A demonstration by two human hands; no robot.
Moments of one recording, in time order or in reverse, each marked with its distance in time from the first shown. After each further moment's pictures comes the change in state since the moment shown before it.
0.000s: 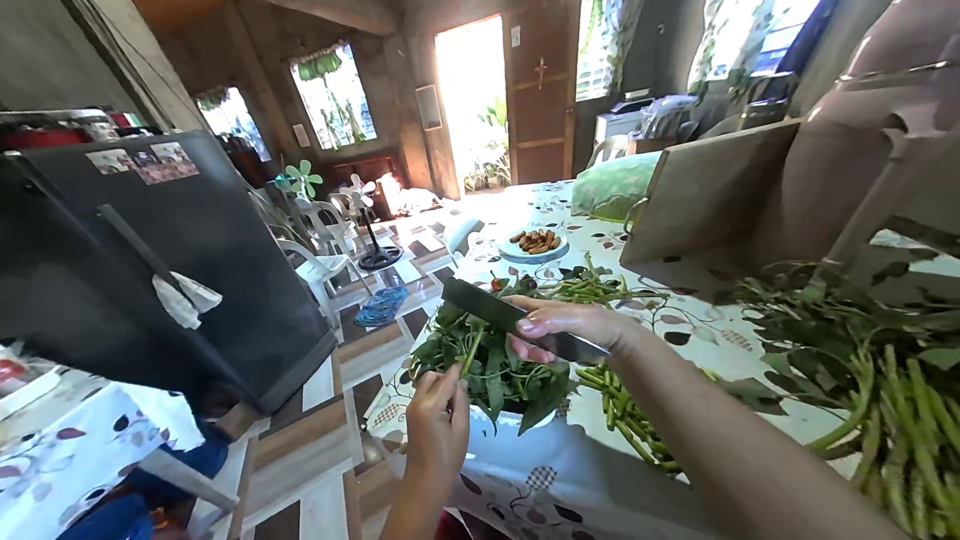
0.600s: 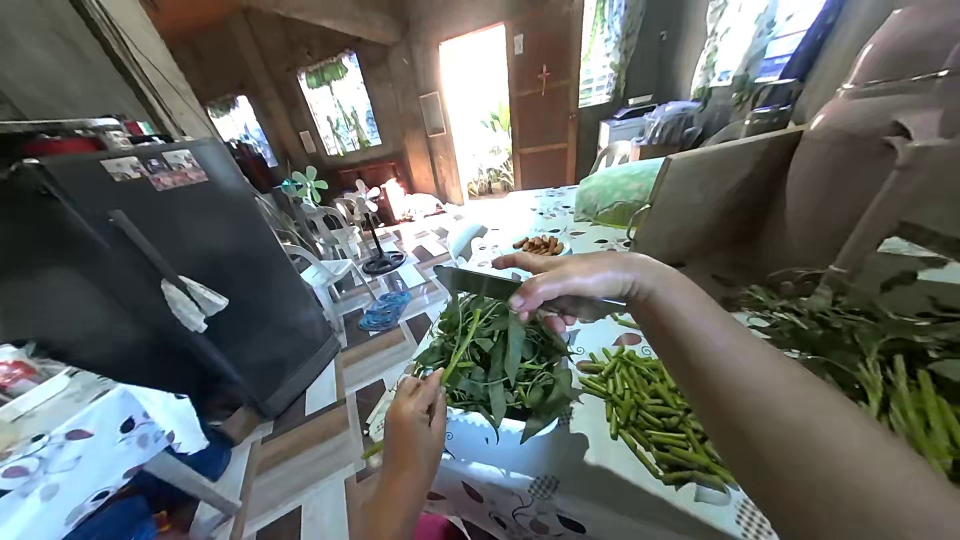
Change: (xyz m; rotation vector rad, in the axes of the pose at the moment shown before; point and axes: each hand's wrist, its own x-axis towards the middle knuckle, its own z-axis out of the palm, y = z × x) left_hand 0.006 -0.020 -0.020 0.140 -0.053 0.021; right_hand -0.003 -0.080 -0.003 -0.290 0.166 0.256
